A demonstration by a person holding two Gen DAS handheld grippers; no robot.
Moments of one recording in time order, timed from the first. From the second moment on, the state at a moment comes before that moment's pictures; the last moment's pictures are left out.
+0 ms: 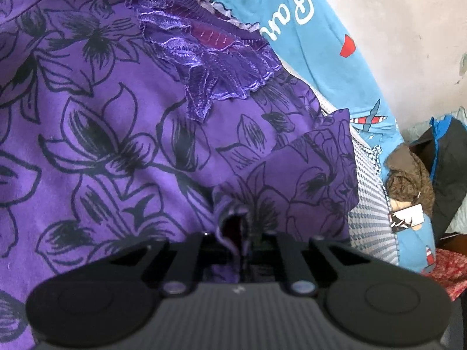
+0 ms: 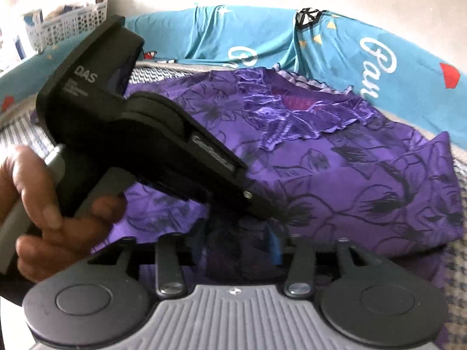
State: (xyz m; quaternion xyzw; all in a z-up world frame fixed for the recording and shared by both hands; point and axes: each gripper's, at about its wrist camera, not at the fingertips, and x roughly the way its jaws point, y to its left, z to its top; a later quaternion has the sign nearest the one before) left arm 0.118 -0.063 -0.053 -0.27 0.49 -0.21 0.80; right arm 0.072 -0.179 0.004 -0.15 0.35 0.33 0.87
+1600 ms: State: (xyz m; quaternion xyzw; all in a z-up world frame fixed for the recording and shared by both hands) left arm 0.206 0.024 0.001 -0.16 0.40 0.05 0.90; right arm 0.131 -0.245 -0.003 -0.14 0.34 0.21 0.90
